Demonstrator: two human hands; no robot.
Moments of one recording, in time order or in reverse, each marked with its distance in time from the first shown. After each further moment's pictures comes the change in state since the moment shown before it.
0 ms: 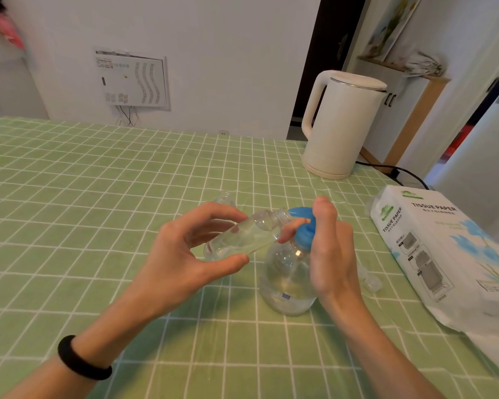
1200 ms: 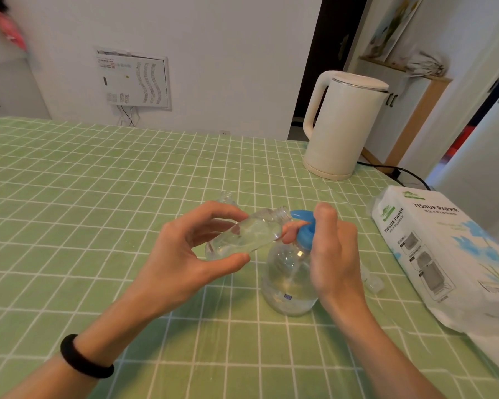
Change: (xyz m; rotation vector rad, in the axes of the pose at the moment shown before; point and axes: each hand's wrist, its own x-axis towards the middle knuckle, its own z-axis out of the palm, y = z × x) left_hand 0.000 -0.002 -0.001 -0.010 0.006 0.000; right_hand 0.001 0.000 0.001 0.001 0.004 -0.040
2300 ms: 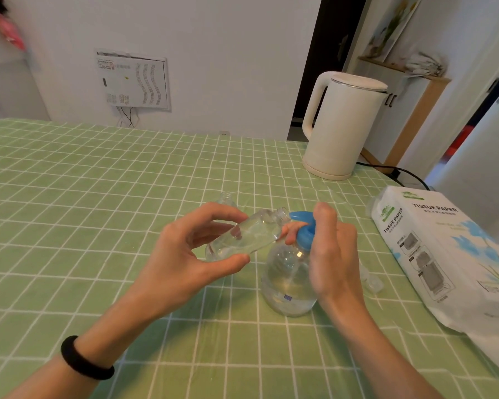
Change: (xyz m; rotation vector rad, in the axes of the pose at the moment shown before) left_hand 0.000 0.001 0.000 0.012 -0.014 0.001; right_hand -0.001 0.003 -0.001 0.037 -0.008 0.000
